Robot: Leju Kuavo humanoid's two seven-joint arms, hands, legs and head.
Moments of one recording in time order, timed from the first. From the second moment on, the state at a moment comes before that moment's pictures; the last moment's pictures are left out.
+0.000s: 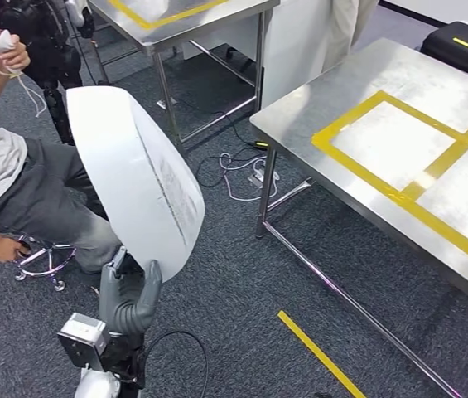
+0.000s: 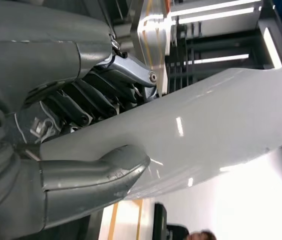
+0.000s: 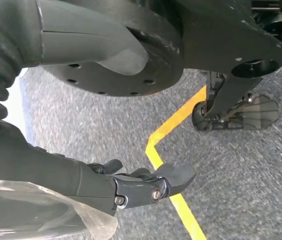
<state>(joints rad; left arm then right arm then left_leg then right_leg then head) 0.15 -0.16 -0.41 -1.69 -0.13 0.26 -0.66 -0.04 0.18 -0.50 -0.19 0.72 0.02 0.21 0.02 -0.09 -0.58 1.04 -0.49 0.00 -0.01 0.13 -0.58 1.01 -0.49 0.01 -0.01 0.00</state>
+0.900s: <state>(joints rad) 0.18 -0.16 -0.40 -1.69 -0.14 0.30 -0.67 -0.04 0.20 -0.53 -0.19 0.72 -0.01 0.14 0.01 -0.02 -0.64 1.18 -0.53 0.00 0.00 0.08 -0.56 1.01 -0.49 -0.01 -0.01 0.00</state>
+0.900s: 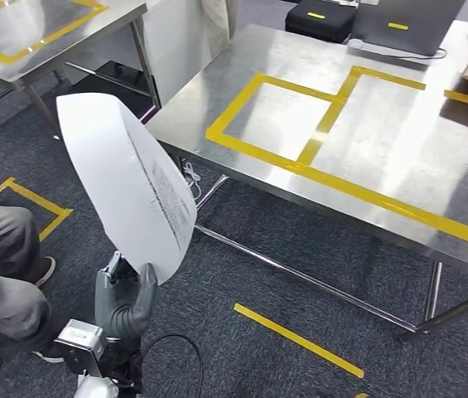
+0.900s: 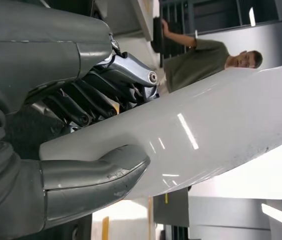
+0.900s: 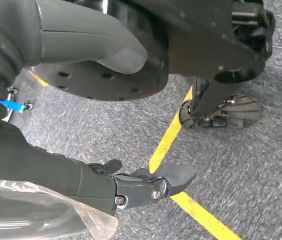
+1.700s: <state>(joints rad) 0.21 -0.13 -0.38 -1.72 -0.08 0.33 -0.68 -0.05 0.17 -0.56 -0.19 0.74 -0.04 0.04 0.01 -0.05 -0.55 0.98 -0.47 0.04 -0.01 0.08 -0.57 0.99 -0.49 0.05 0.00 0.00</state>
